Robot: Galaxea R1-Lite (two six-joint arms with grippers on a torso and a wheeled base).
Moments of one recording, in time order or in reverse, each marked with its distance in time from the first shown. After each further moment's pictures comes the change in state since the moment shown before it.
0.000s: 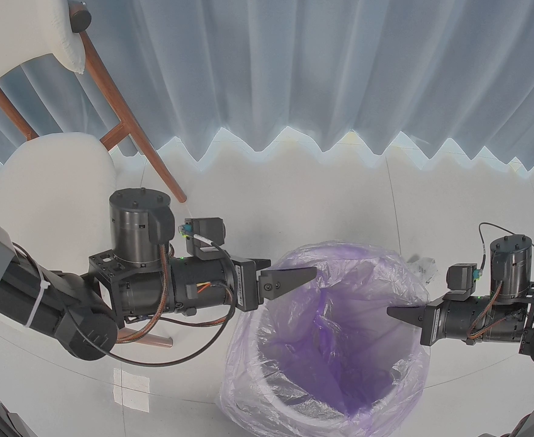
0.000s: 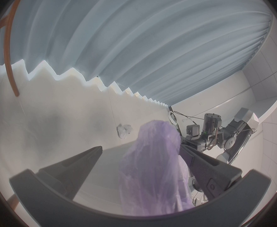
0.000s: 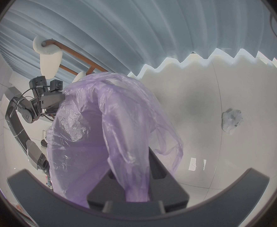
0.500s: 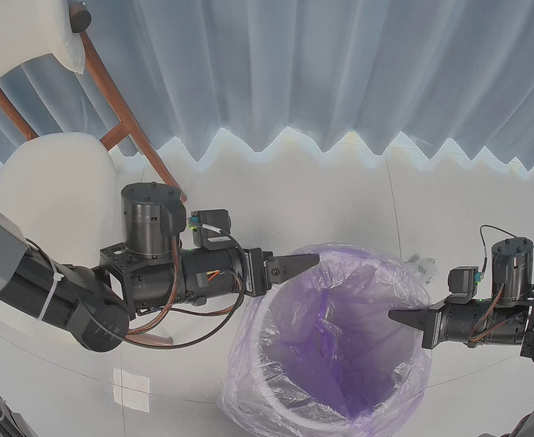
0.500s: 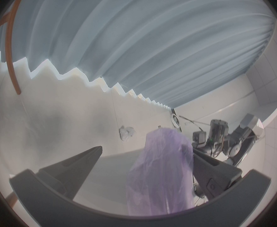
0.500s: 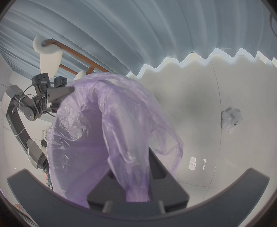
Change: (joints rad) left arm -0.001 0.041 -0.059 0.007 0.041 -0.041; right arm 0.000 -0.008 0.015 0.000 0.000 0.000
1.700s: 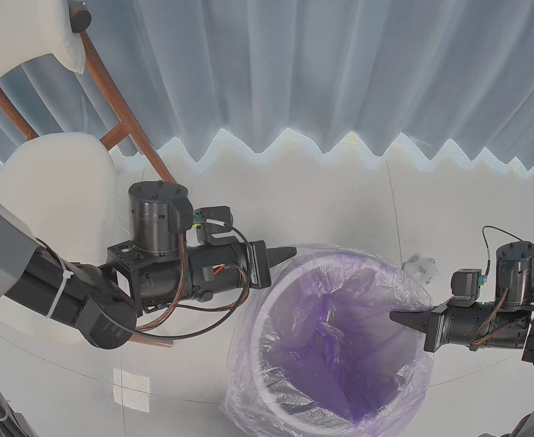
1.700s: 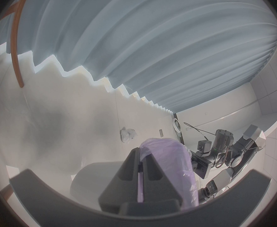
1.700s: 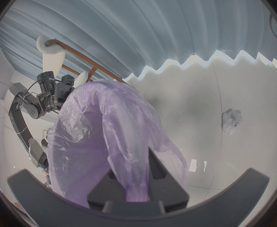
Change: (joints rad) left arm -0.002 0.029 -0.031 -0.007 0.032 -0.068; right arm 0.005 -0.014 0.038 -0.049 0.001 -0.002
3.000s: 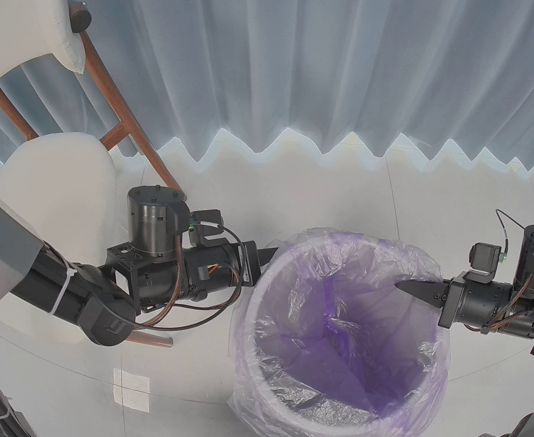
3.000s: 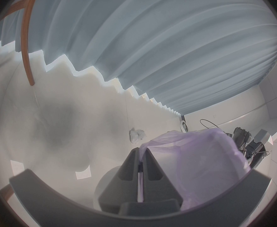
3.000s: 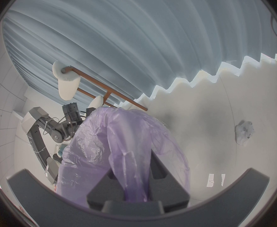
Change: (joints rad) left arm 0.033 0.018 0.009 0.009 0.051 -0.004; right arm -0.011 -0.061 0.003 -0.181 0.076 0.124
